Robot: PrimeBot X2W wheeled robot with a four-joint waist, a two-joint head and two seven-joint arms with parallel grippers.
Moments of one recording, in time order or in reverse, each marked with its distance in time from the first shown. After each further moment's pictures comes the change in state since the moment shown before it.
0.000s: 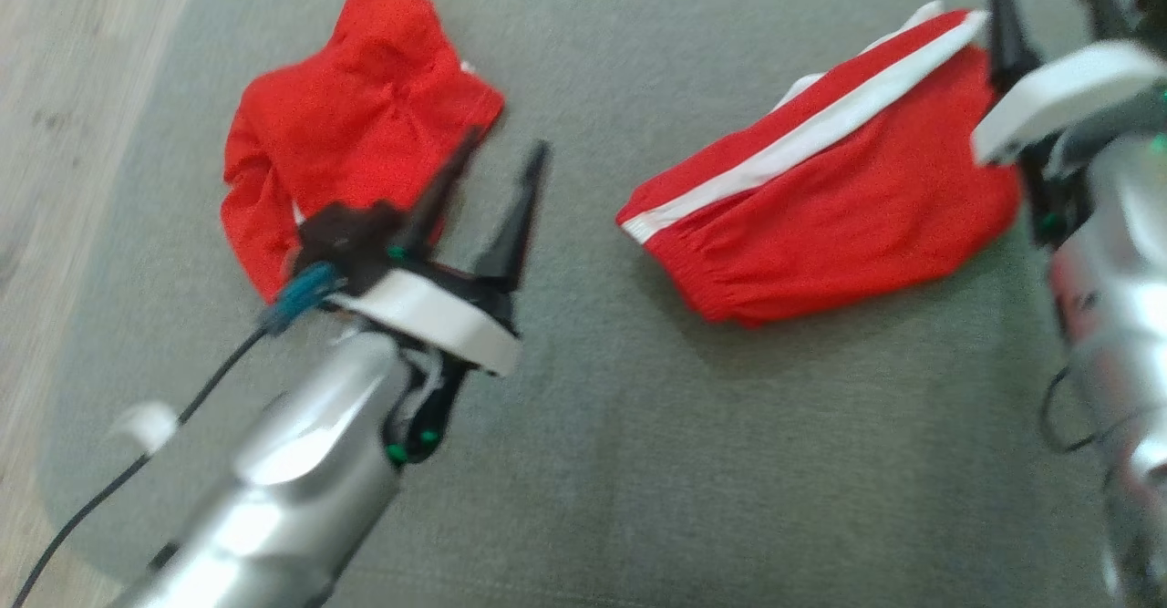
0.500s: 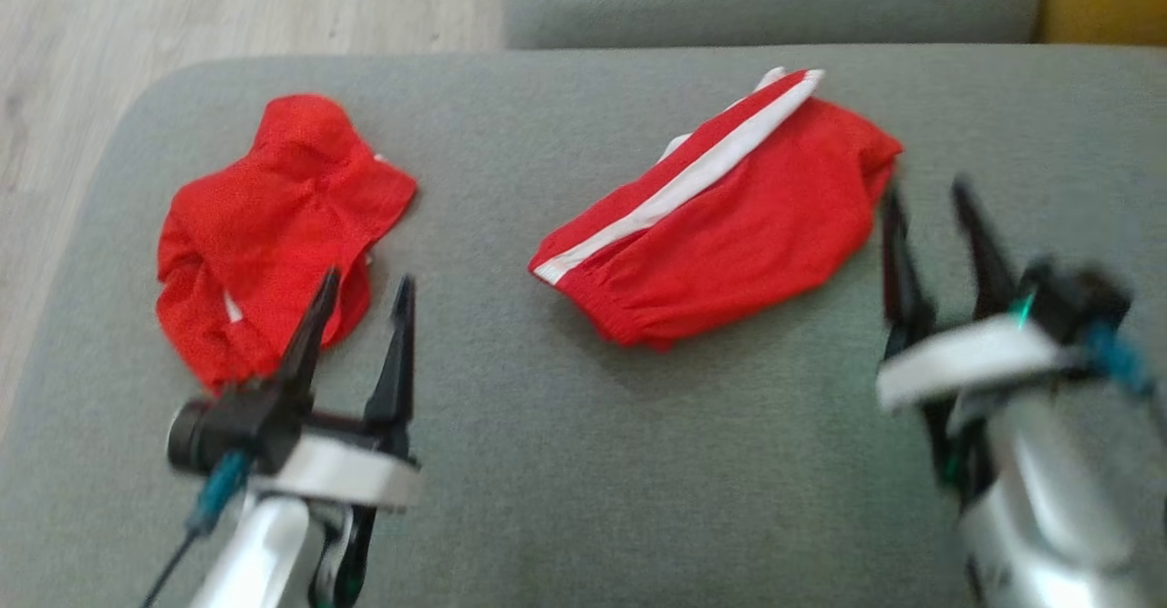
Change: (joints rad) left arm 0.423 0.033 0.407 -0.201 0.393 0.085 -0.003; right arm 0.602 0.111 0.012 -0.615 0.111 0.000 -0.018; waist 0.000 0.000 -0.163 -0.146
